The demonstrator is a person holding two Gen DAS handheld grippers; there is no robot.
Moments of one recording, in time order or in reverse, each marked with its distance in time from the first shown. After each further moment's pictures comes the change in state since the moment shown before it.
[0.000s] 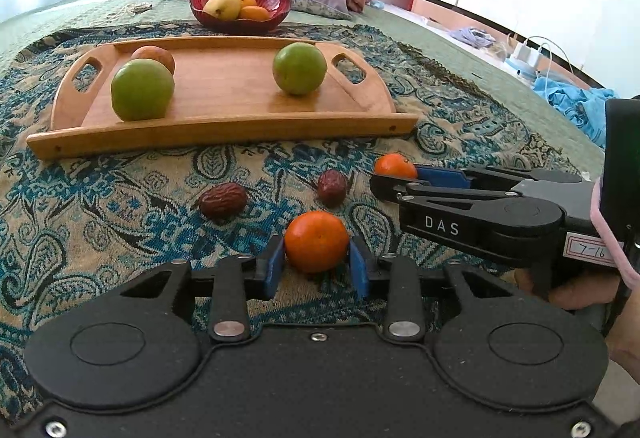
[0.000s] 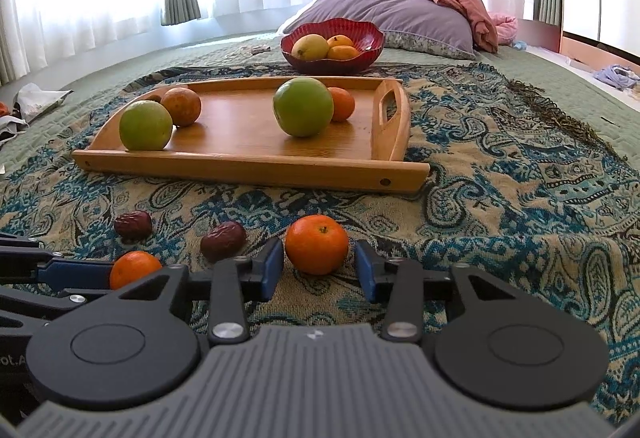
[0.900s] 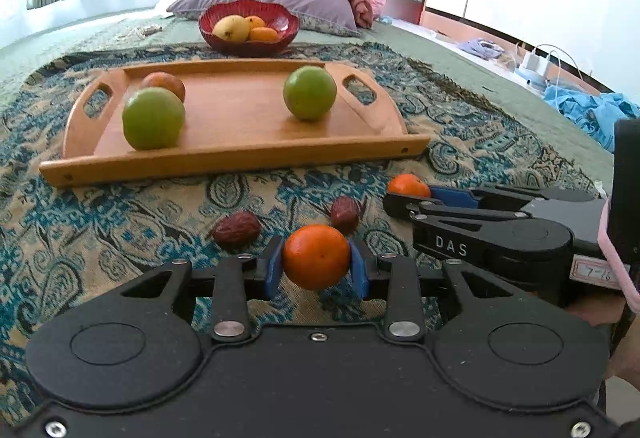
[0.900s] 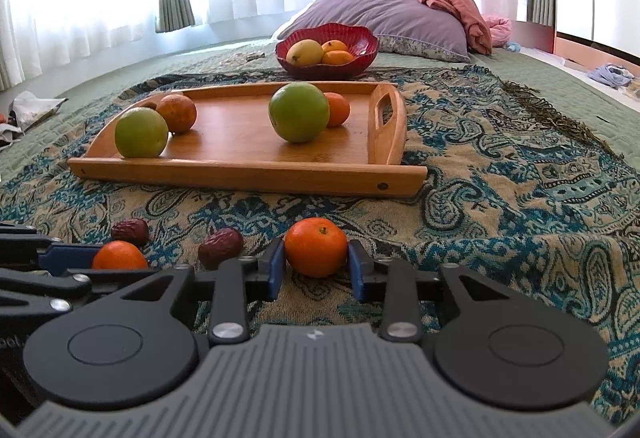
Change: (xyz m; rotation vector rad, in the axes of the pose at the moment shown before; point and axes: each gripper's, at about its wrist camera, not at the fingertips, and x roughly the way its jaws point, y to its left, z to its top) left arm -0.001 -0.001 0.008 0.023 -0.062 0.050; right arm 0.000 0.001 -0.001 0.021 -0.025 -0.015
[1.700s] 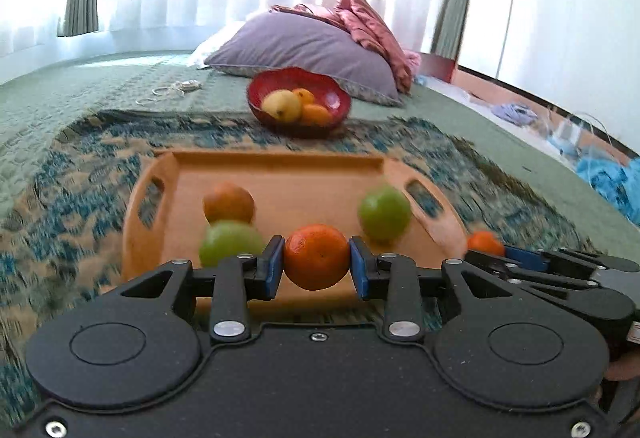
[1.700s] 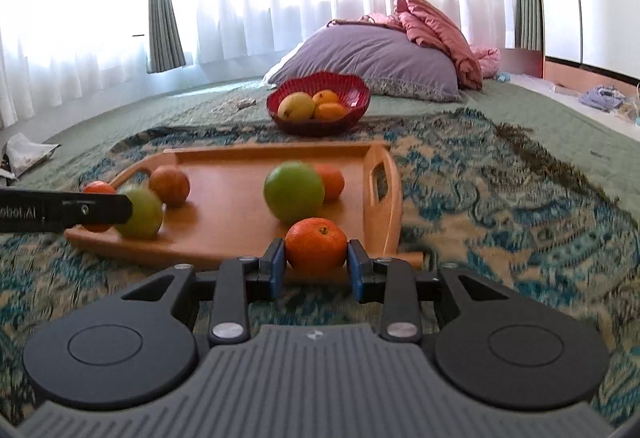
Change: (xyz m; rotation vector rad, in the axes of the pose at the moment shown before) left arm 0.002 0.070 0.094 -0.061 -0.145 0.061; right arm 0.002 0.000 0.050 0.030 -0.108 -0.020
